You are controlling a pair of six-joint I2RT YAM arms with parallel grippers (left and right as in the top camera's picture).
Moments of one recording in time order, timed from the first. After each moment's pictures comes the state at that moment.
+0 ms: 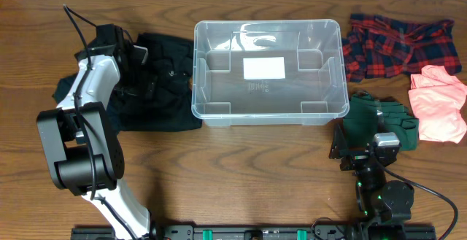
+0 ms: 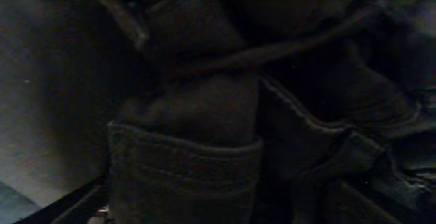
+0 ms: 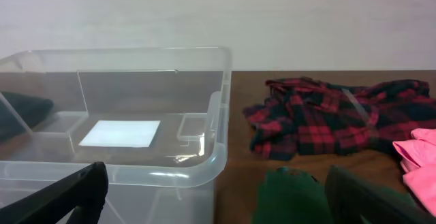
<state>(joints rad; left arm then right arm) 0.16 1.97 1.37 -0.75 0.00 0.36 0.03 0.01 0.01 -0.07 -0.06 0.09</state>
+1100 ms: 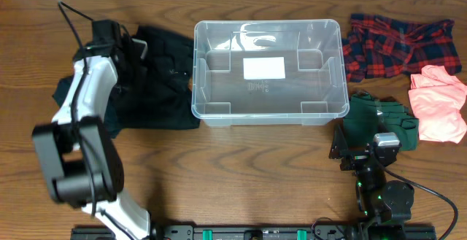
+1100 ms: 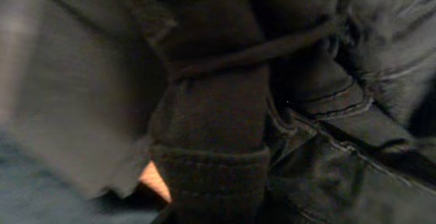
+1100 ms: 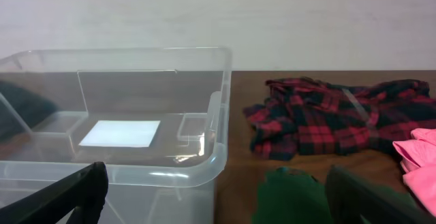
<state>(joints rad) 0.15 1.86 1.37 -0.76 0.02 0.37 0.03 0.01 0.01 -0.07 -0.06 0.09</state>
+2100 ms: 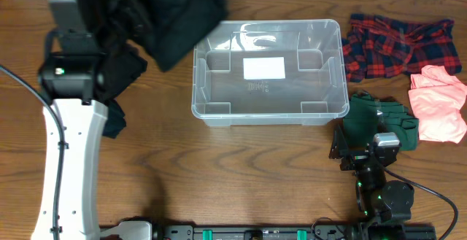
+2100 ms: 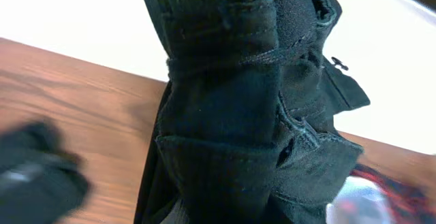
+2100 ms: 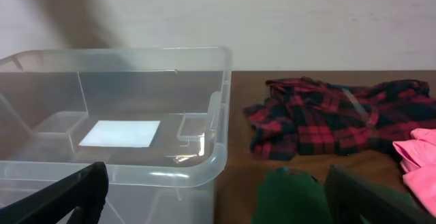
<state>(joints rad) -0.03 1.43 1.58 -0.63 0.19 -0.42 0.03 0.01 0.01 -0.07 -0.06 0.09</state>
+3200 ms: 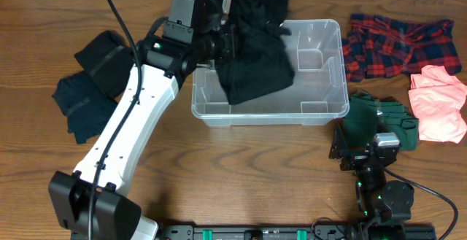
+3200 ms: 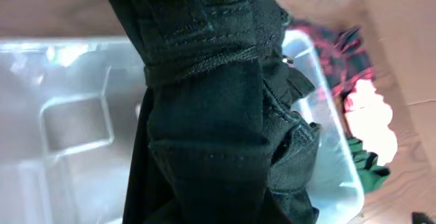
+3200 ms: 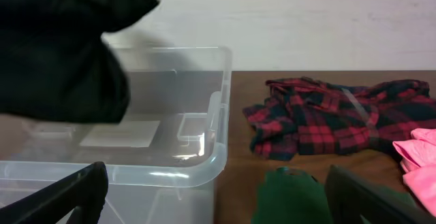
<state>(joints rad) -0.37 1.66 1.58 -0.66 0.34 -0.37 0.03 0.01 0.01 -0.07 -0.06 0.09</state>
